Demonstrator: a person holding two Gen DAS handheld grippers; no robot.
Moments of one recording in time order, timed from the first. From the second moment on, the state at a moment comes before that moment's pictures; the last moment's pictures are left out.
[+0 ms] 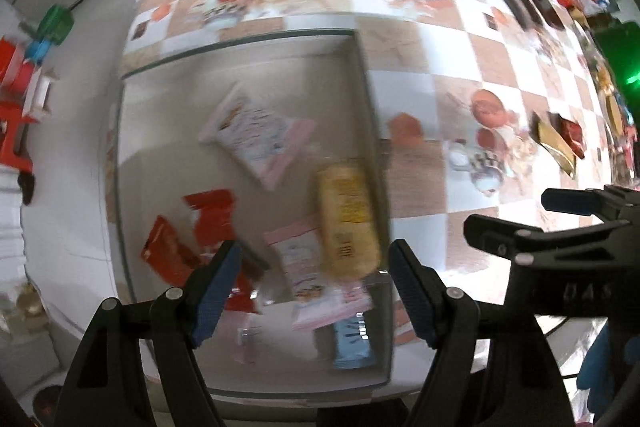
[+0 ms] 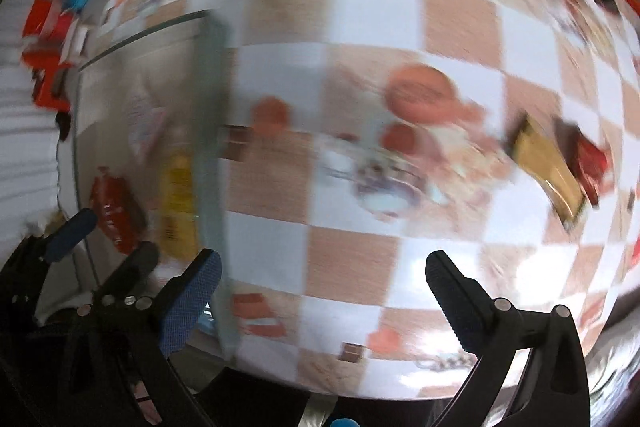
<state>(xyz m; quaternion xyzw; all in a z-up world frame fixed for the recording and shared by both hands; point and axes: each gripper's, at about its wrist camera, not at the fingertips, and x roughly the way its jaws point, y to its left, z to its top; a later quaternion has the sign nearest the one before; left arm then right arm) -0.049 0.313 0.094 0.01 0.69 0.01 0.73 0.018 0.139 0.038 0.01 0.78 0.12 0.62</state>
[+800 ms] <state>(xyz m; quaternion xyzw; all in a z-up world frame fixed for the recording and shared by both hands) -0.020 0.107 0.087 0.09 0.71 -0.12 0.69 -0.038 -0.126 -0.023 0.06 0.82 -0.05 0.57</state>
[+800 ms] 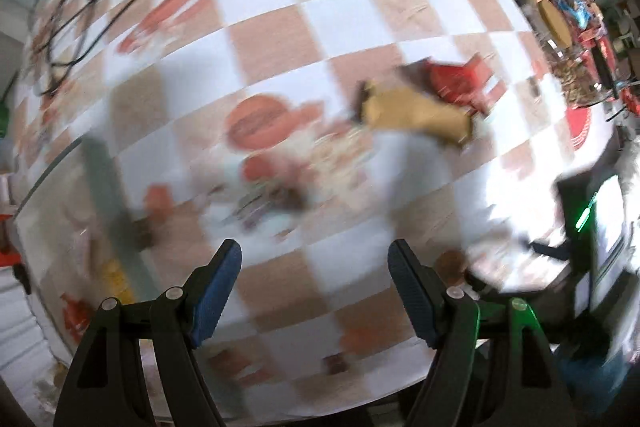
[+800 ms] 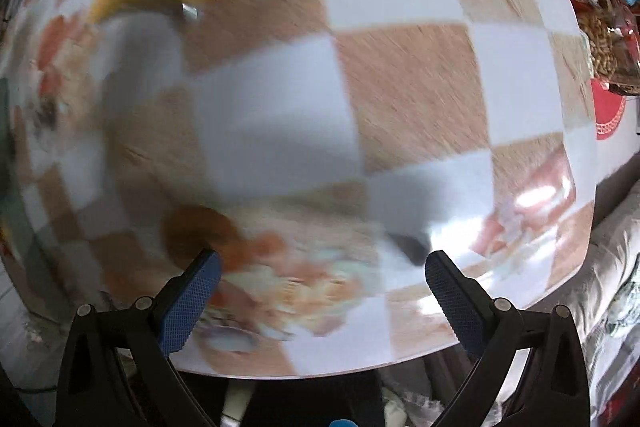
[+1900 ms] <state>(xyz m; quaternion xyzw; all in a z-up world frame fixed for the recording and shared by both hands) 0.058 -0.014 0.039 0.05 0.73 -0.13 0.67 -0.071 -0.092 -0.010 0.04 0.79 -0.02 0.61</state>
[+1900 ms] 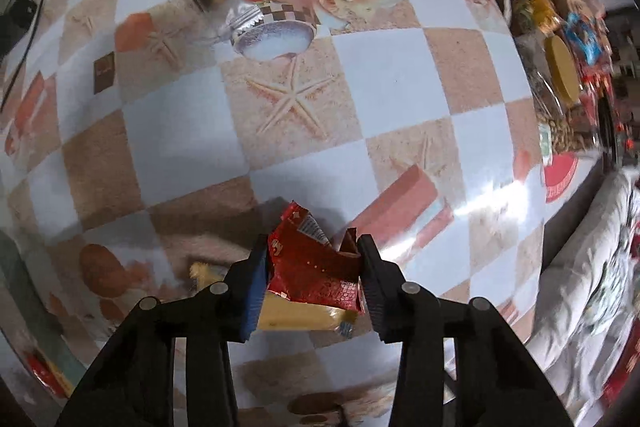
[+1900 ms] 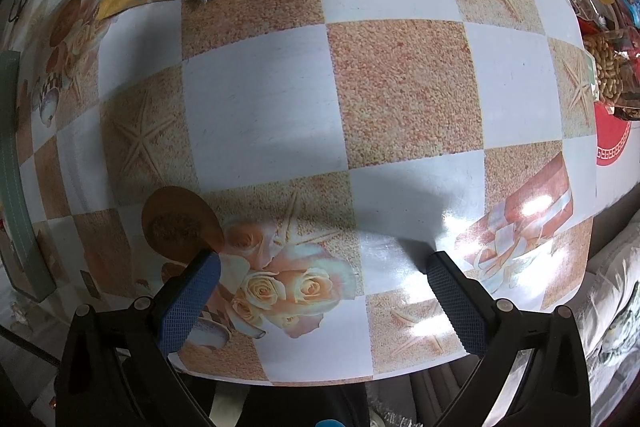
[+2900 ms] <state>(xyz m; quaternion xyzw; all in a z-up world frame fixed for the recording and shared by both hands) -0.055 0.170 0.056 0.04 0.73 -0.07 0.68 0.002 -0.042 0.022 -0.06 0.75 0.04 0.66</state>
